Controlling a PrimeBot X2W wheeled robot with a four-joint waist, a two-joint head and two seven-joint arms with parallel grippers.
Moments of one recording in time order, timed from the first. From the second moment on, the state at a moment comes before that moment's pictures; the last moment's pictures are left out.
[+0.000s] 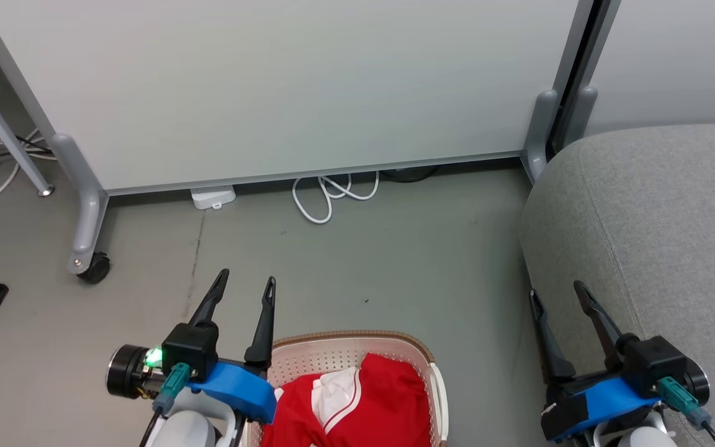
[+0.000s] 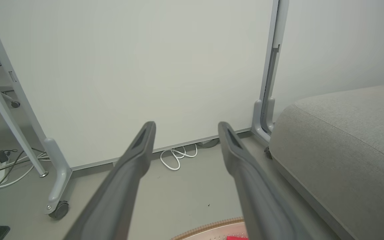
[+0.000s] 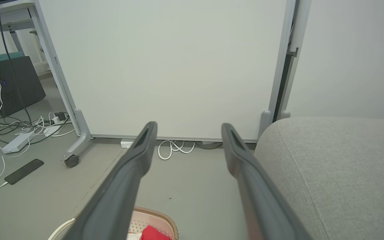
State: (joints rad) left arm -0.17 0.06 -0.21 0.41 -0.09 -0.09 -0.26; right arm -0.09 -0.05 0.04 0.27 0.08 0.13 -0.26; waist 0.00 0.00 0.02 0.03
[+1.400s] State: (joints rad) left arm -0.88 0.25 -1.19 1.20 -0.21 -0.13 -0.17; right arm -0.43 -0.05 0.09 0.11 0.07 0.13 -0.26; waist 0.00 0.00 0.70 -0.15
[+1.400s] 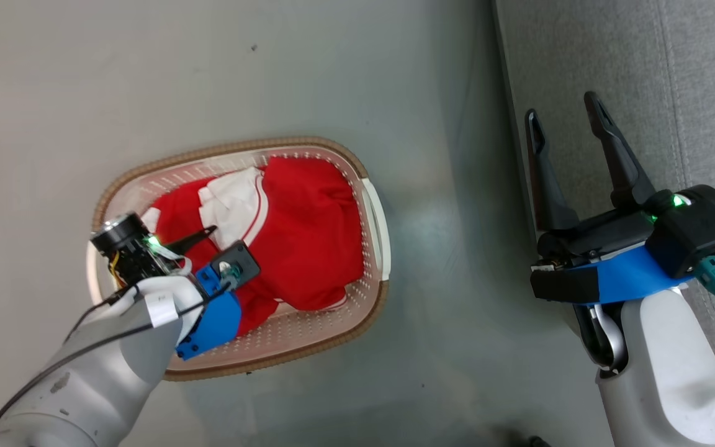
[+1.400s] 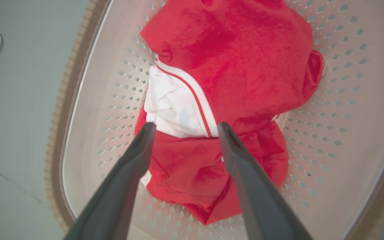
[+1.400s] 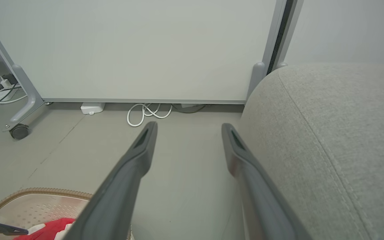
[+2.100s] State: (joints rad) left arm -0.94 0.32 -1.28 1.17 -0.19 -0.13 0.21; right arm -0.47 -0.05 0.11 0.05 0.10 0.13 -0.26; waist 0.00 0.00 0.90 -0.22
